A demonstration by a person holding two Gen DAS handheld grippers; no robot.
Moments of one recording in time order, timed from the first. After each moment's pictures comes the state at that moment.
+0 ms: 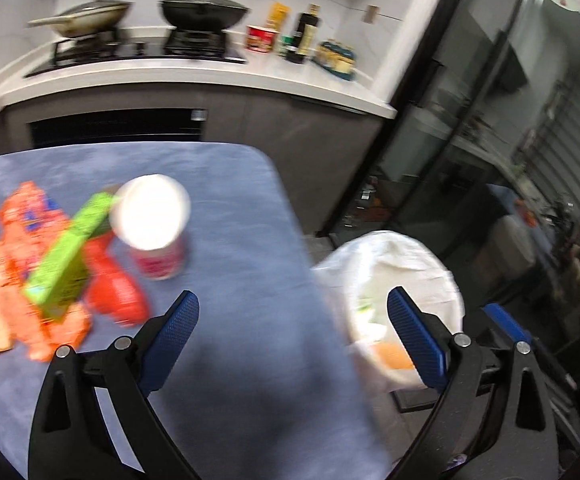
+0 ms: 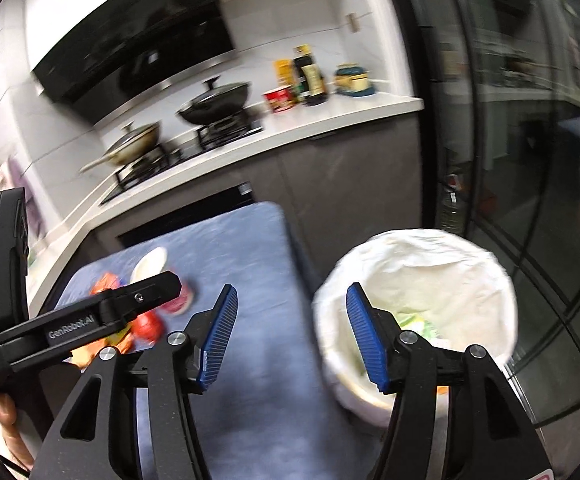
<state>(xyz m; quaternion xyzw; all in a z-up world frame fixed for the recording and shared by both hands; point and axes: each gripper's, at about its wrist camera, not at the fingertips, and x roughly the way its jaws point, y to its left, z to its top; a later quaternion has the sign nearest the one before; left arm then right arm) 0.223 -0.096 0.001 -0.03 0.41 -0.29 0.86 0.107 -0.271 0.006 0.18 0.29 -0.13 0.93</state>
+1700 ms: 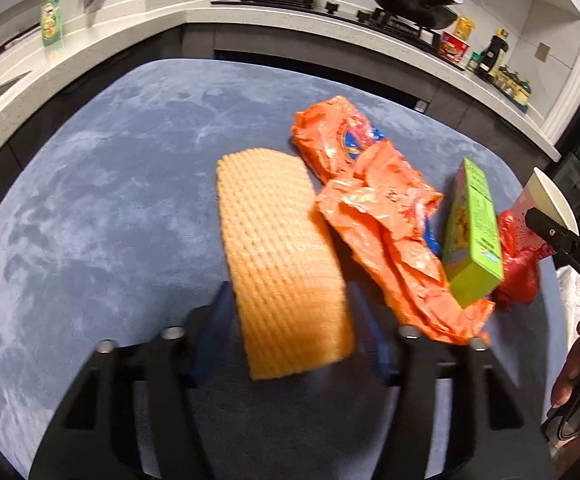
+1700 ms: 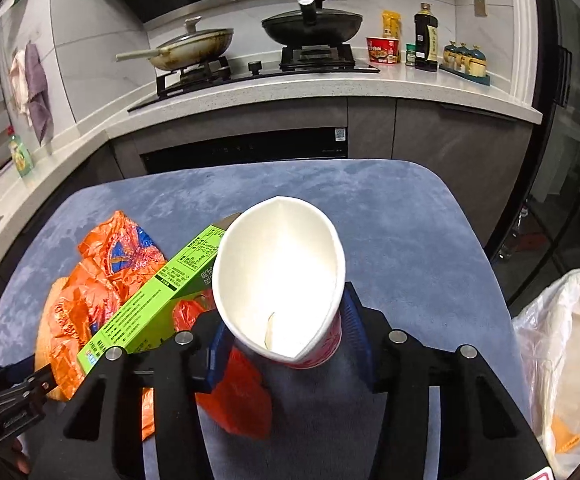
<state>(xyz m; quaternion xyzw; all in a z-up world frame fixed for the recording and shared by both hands) 0.303 0.144 -0.093 -0.06 0.46 -0.08 0.88 0.314 -0.129 -0.074 0.08 0.37 -0.07 0.92</state>
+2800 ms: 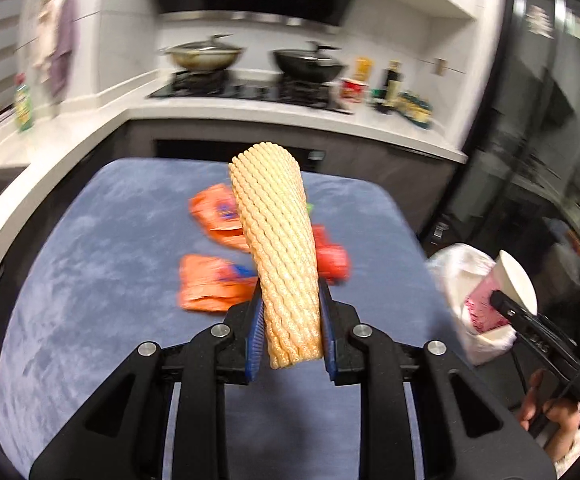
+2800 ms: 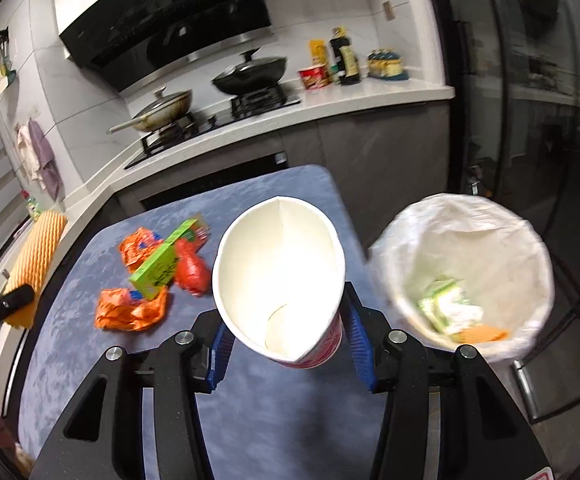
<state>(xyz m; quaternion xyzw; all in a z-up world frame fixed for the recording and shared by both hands) 0.151 0.077 0.051 -0.02 0.35 -0.20 0.92 0.090 -0.206 -0.005 0.17 0.31 -0.11 0.93</state>
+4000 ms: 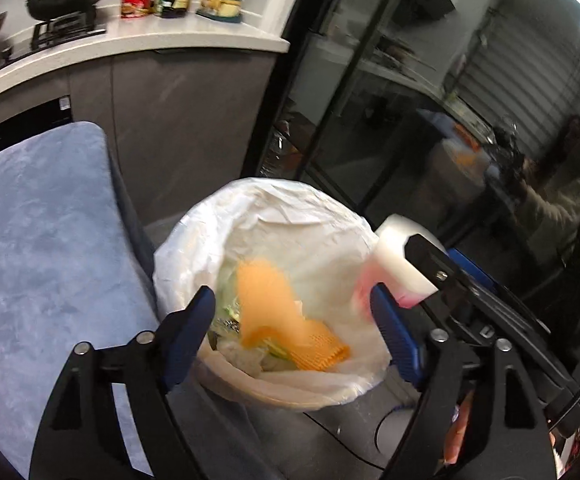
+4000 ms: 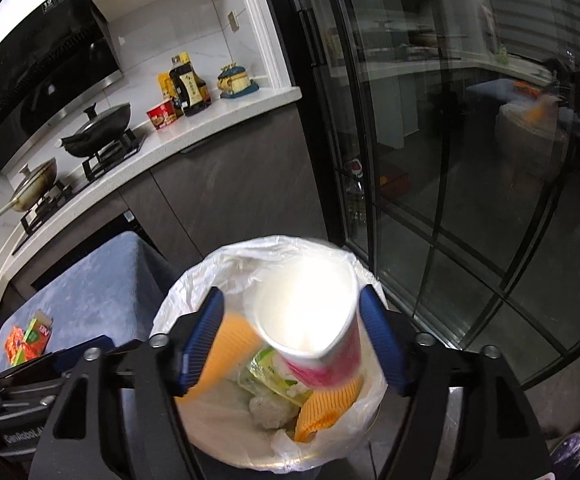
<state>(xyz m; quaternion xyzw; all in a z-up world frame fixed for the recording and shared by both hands) 0.189 -0.255 -0.035 0.04 0.44 -0.44 0.78 0.072 -0.411 -0.036 0.22 0.28 -0.30 0.88</state>
